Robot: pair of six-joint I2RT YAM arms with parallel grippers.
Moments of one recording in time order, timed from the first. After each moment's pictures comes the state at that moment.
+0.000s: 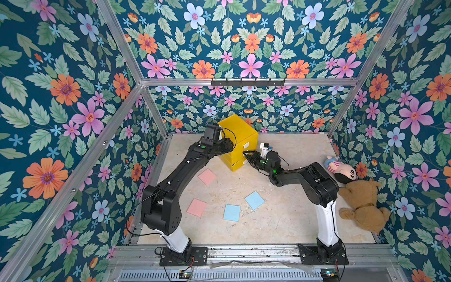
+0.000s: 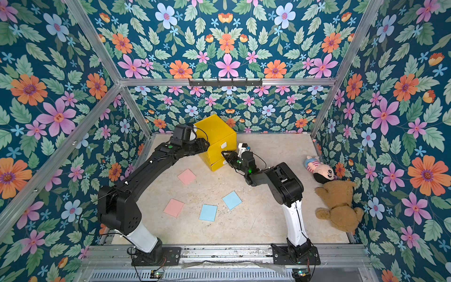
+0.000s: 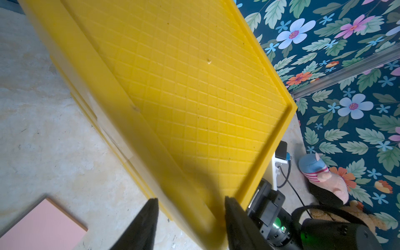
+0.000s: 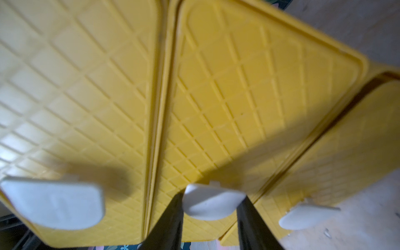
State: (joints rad) left arm -0.42 1.66 1.47 -0.47 0.14 -0.54; right arm 0.55 2.15 1.13 0.91 -0.34 1.22
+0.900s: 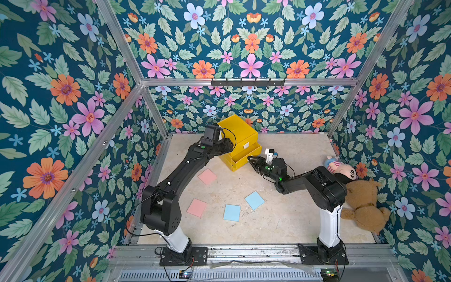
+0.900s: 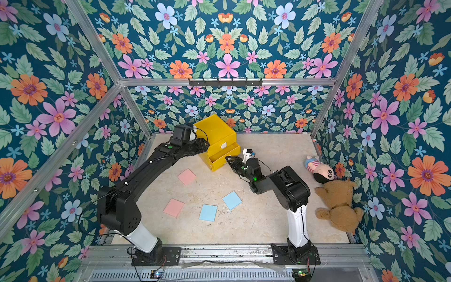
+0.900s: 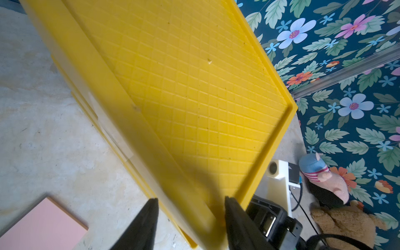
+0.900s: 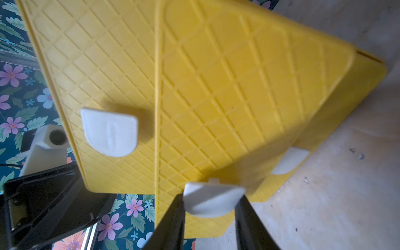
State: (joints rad) left arm -0.42 1.66 1.47 -0.47 0.14 -0.54; right arm 0.55 2.03 0.88 1.05 -0.33 1.26
